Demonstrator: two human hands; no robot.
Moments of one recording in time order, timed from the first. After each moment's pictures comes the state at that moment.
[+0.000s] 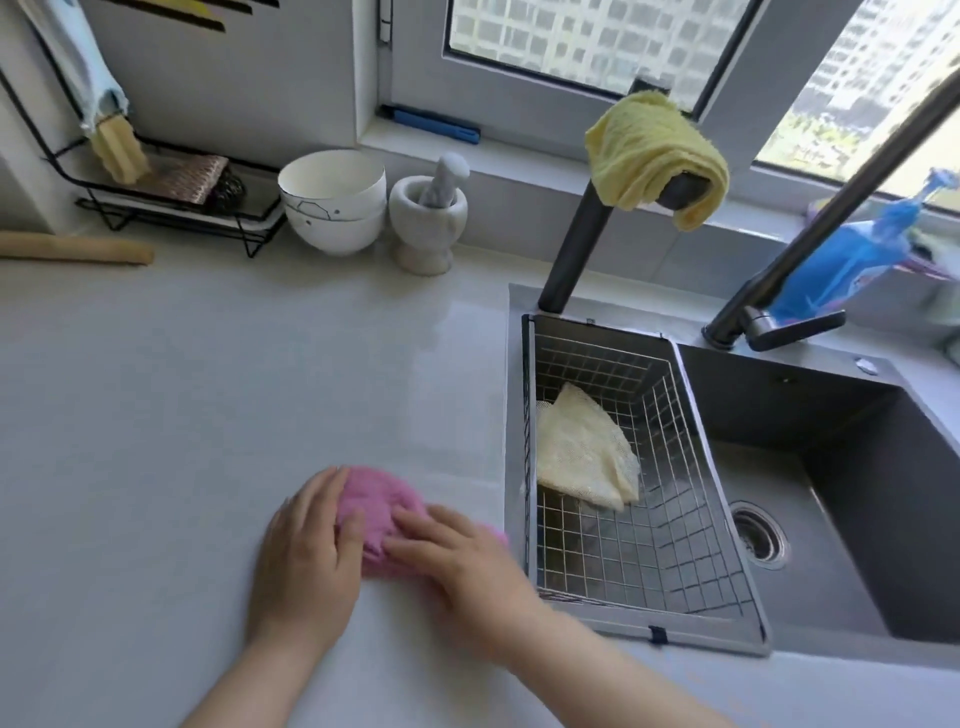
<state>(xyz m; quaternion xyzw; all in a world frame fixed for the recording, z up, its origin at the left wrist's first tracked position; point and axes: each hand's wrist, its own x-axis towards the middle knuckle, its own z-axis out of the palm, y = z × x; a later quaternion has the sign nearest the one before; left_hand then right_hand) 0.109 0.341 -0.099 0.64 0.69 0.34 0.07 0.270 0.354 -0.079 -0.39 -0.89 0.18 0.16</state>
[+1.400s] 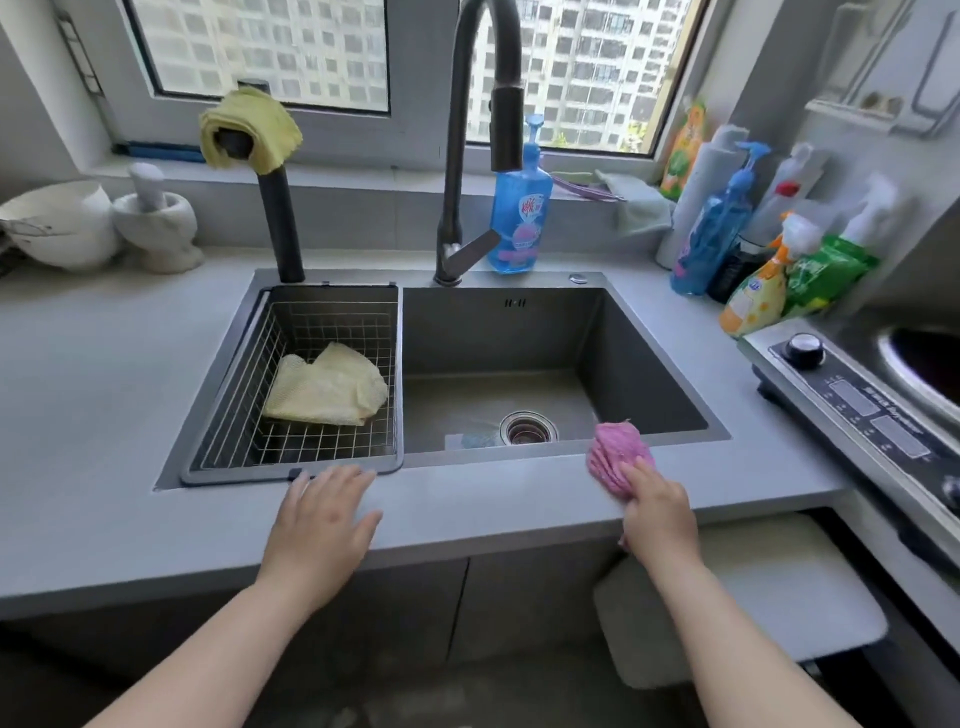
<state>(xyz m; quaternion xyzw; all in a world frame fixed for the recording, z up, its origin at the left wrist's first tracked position) 0.416 0.212 -0.050 0.79 0.61 0.08 0.08 0.720 0.175 -0.066 -0.83 -0.53 0.04 0.18</state>
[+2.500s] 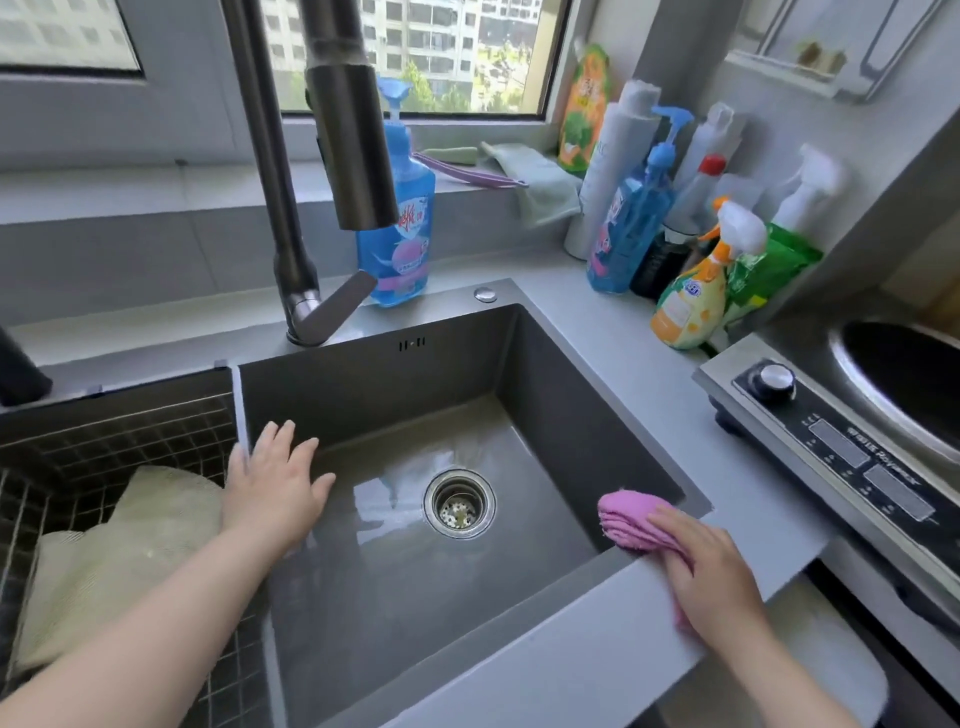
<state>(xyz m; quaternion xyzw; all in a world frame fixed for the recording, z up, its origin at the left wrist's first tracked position) 0.523 0.480 -0.062 0.82 0.57 -0.05 0.05 0.805 0.241 -0.067 -0.87 -0.42 0.05 0.24</state>
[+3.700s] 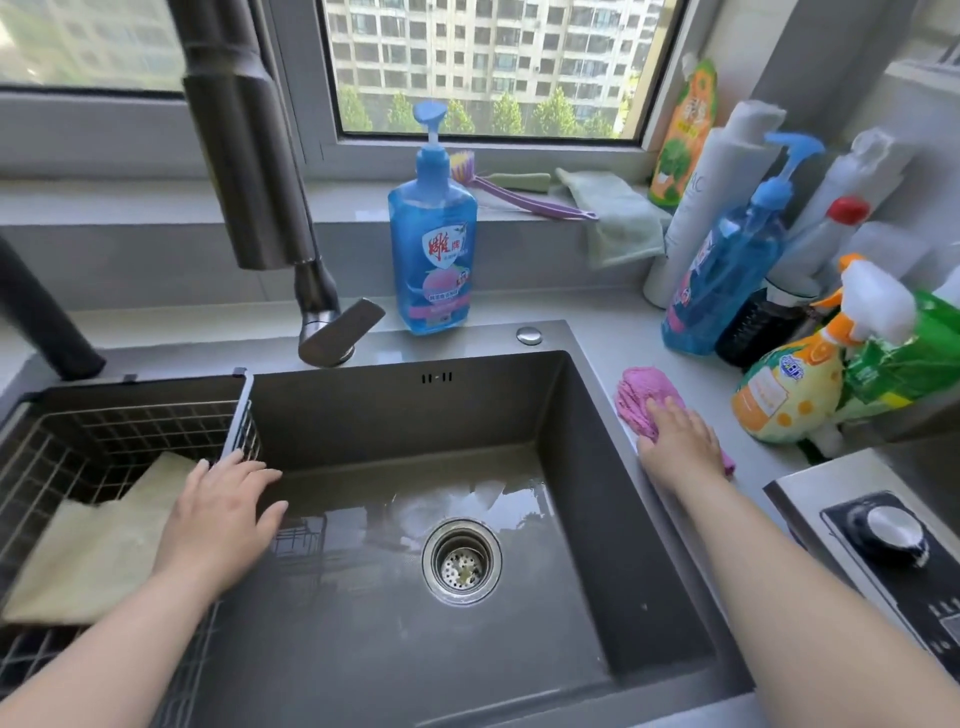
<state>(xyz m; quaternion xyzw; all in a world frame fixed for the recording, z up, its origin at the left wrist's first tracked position) 0.531 0.480 -0.079 0.75 0.66 0.05 0.04 0.935 0.451 -0.041 -0.86 -0.49 0.12 0.01</state>
